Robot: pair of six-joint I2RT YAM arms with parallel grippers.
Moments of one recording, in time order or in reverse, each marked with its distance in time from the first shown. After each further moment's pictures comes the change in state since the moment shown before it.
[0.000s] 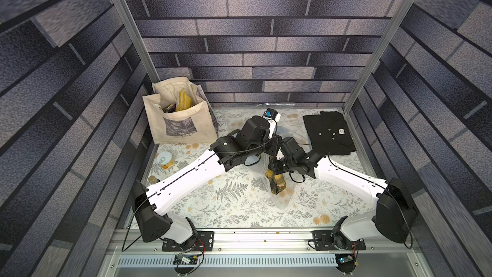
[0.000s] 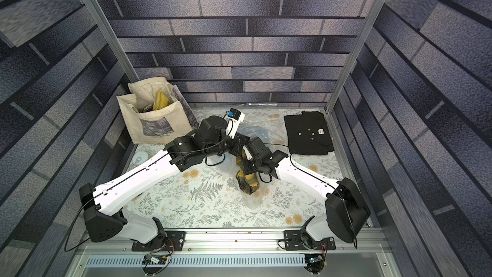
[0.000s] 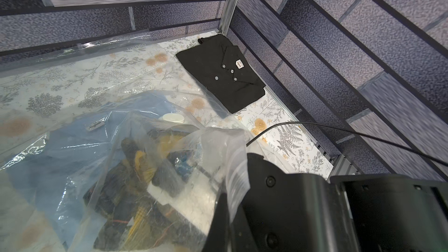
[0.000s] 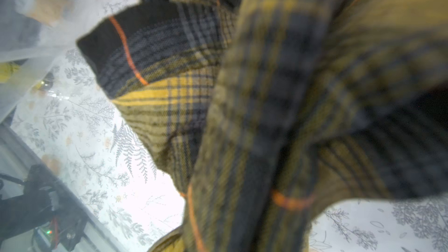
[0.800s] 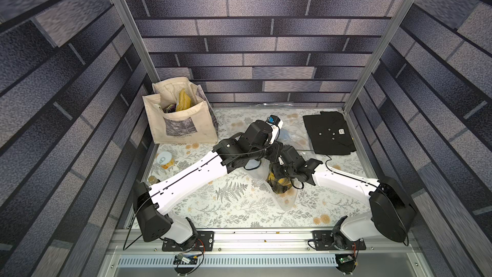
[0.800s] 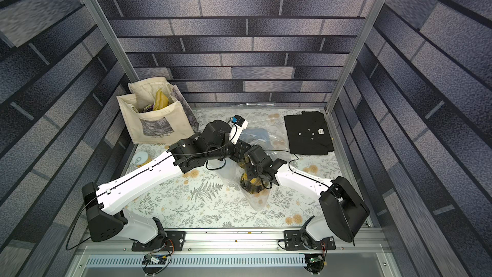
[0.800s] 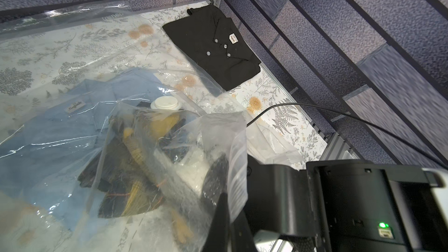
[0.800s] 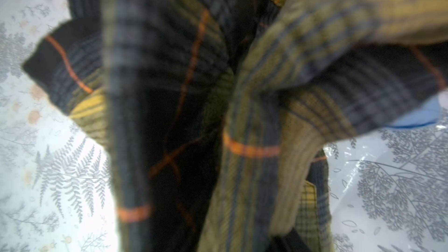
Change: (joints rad) left arm 0.005 0.009 -0.034 -0.038 0.072 -0.017; right arm 0.025 -0.006 -0.192 0.163 0.183 0.057
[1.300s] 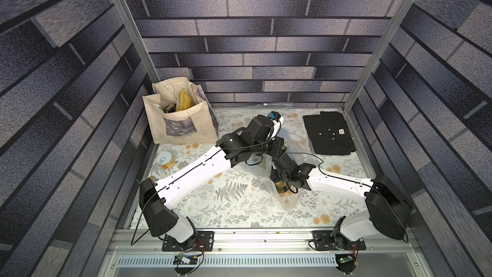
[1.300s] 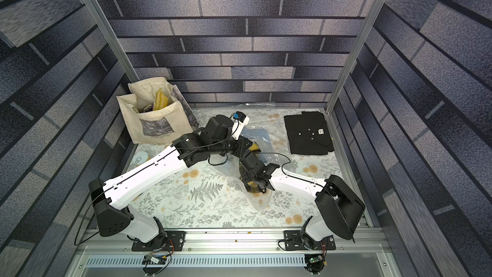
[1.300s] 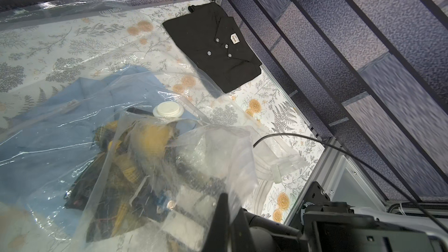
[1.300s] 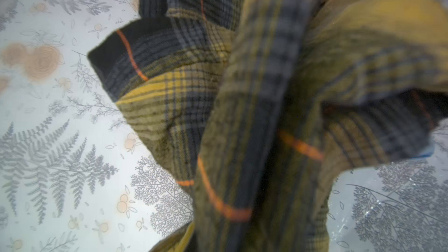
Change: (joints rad) left arm 0.015 0.055 0.068 -0.027 0.036 -0.013; right arm 0.088 0.023 0.035 0.041 0.132 -0.151
